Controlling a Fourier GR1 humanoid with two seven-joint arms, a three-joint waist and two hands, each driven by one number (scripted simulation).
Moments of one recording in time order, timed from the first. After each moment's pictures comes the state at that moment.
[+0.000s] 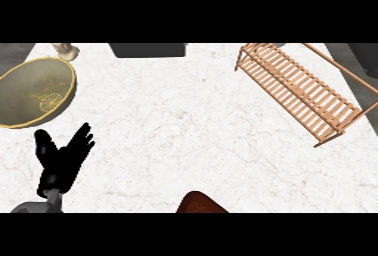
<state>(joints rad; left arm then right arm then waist) -0.03 0.36 -0.13 -1.33 0.36 0.16 0.24 -1.74 -0.41 0.59 -0.24 0.54 -0.49 1.17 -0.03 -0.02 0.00</state>
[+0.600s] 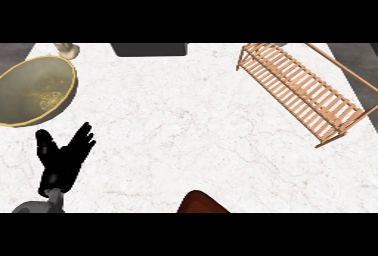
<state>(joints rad) -0.03 0.35 -0.12 -1.33 0.34 0.15 0.23 -1.57 -0.53 0.53 -0.33 0.51 -0.42 1.08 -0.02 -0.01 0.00</state>
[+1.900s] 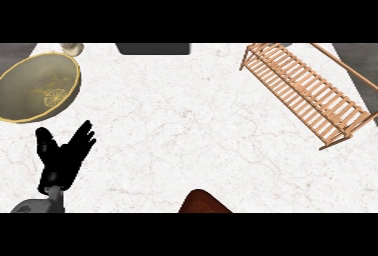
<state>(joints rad) -0.05 0.32 -0.07 -1.32 0.30 0.10 0.24 -1.37 -0.66 0.37 -0.53 0.61 -0.37 1.01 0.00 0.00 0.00</state>
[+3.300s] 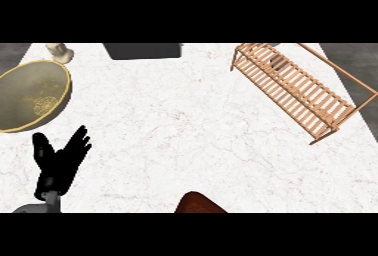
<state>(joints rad) -0.02 0.31 -0.04 -1.30 0.28 0.10 0.24 -1.21 -0.83 0.02 -0.85 0.85 -0.80 1.11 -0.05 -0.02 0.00</state>
